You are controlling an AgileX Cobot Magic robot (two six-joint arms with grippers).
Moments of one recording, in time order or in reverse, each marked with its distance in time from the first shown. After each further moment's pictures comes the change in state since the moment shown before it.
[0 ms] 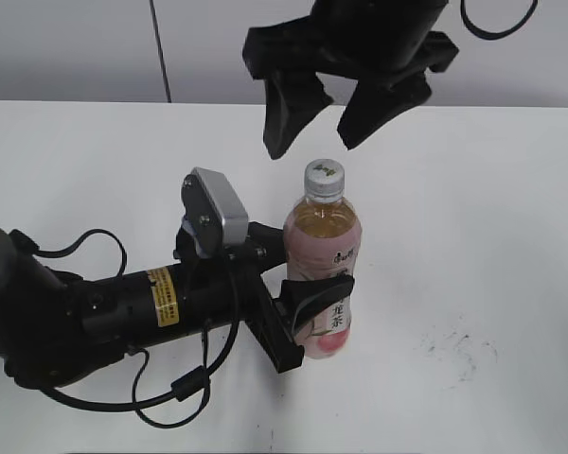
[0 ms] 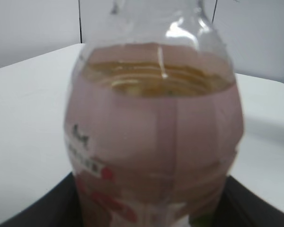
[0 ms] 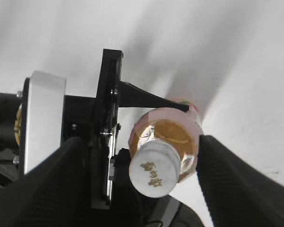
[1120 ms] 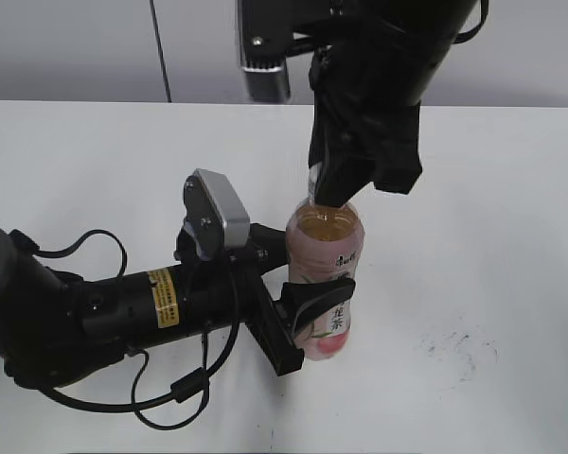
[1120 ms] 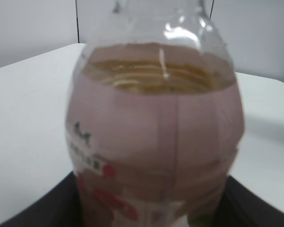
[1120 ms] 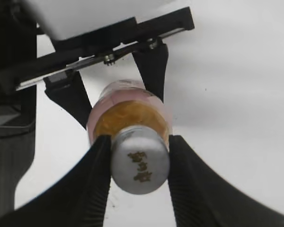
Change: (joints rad) left arm 0.000 0.000 -0.001 0.007 0.001 0.005; right arm 0.003 -0.002 0.086 -0.022 -0.001 -1.224
